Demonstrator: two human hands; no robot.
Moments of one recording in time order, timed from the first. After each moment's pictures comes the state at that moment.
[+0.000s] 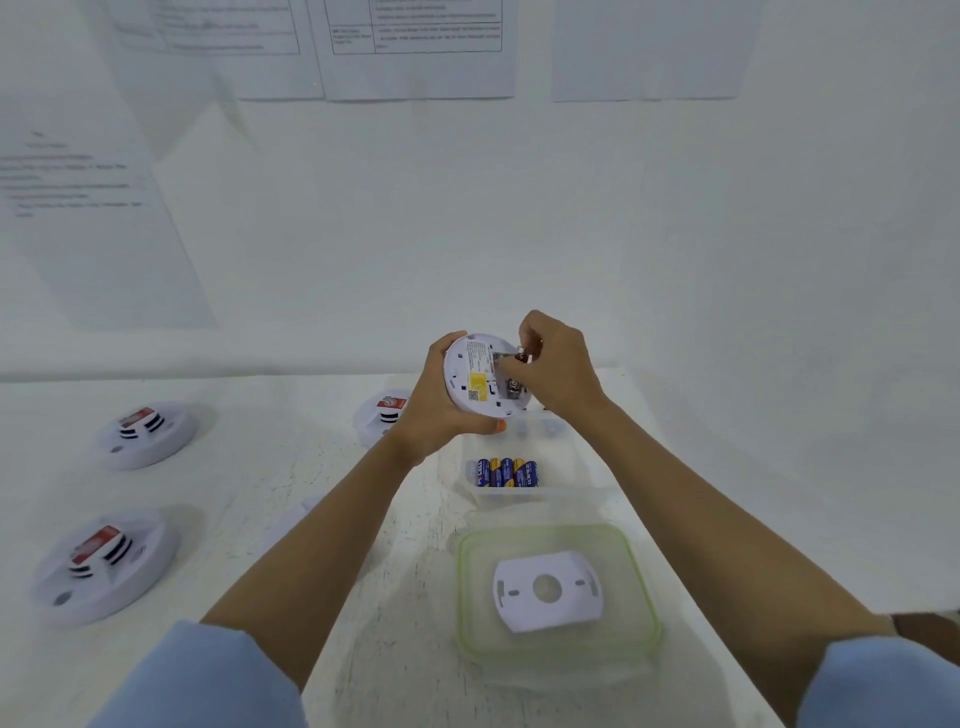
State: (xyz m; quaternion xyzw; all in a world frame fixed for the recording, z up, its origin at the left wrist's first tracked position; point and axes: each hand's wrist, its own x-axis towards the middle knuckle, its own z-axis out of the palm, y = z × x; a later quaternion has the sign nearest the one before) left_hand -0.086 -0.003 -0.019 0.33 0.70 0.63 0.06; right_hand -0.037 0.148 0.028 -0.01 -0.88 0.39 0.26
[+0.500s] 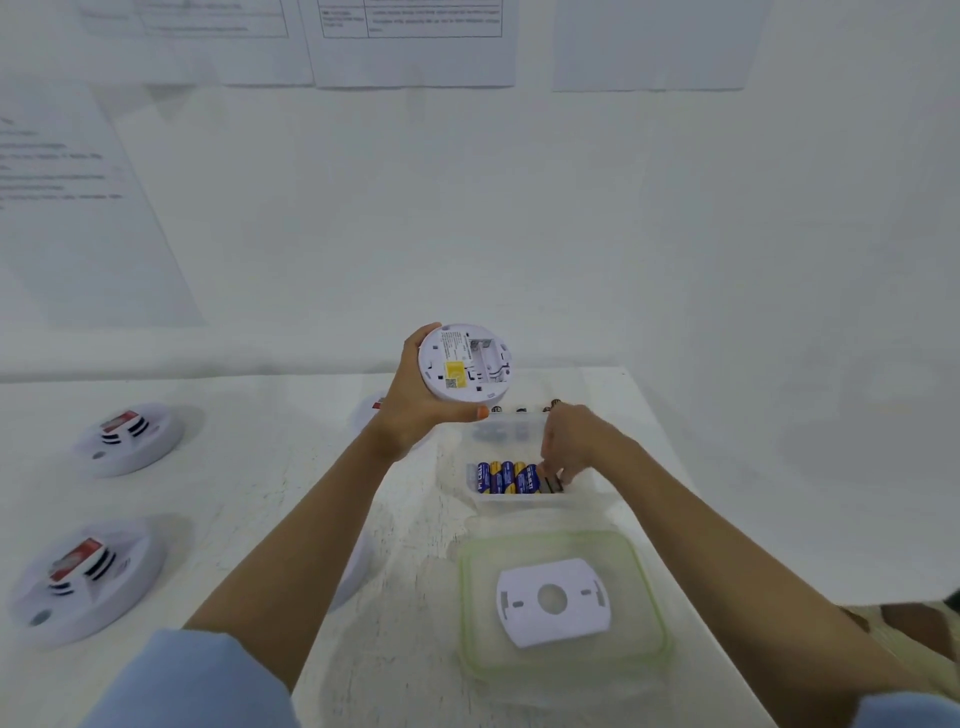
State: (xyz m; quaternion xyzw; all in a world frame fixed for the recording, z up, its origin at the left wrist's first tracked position) left_hand -0.099 -0.015 -0.014 0.30 0.67 0.67 0.09; right_hand -0.022 0.157 0.002 -0.17 -0.96 0.17 -0.17
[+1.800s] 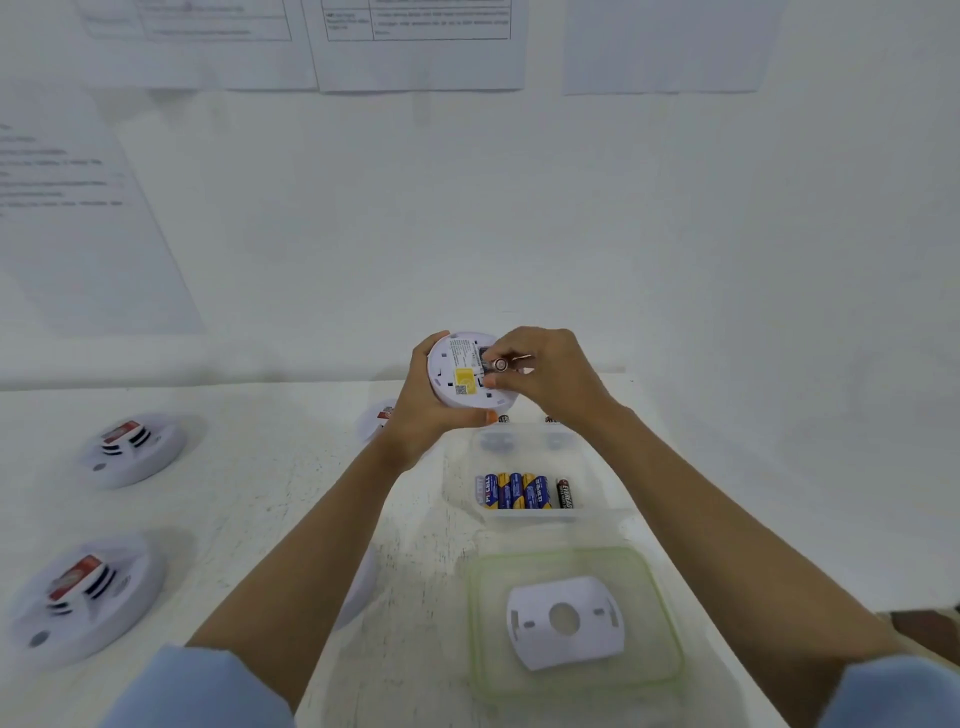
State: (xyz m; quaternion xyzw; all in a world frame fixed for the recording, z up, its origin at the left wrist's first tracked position) left_hand -0.111 -0.012 -0.022 0.30 0.66 0.68 0.09; right_hand -0.050 0.145 0.032 0.10 -0.87 0.43 0.22
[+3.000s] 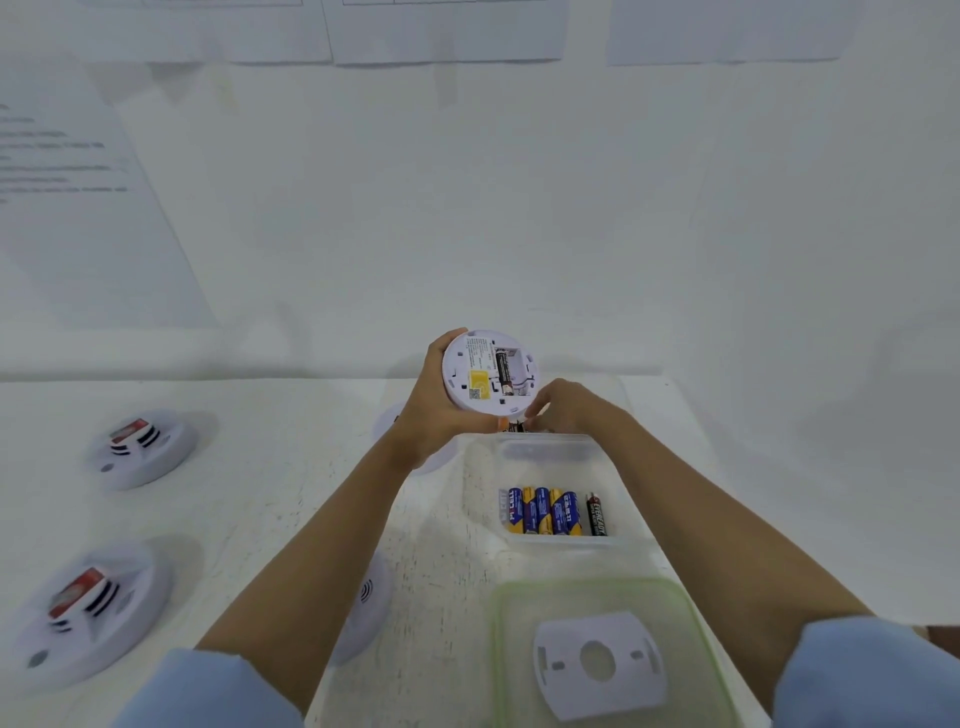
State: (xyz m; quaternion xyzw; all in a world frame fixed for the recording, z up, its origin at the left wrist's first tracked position) left_hand -0.137 -0.016 -0.028 0.30 0.69 0.65 0.09; right_hand -0.115 0.168 -0.022 -0.10 -0.96 0.26 -0.10
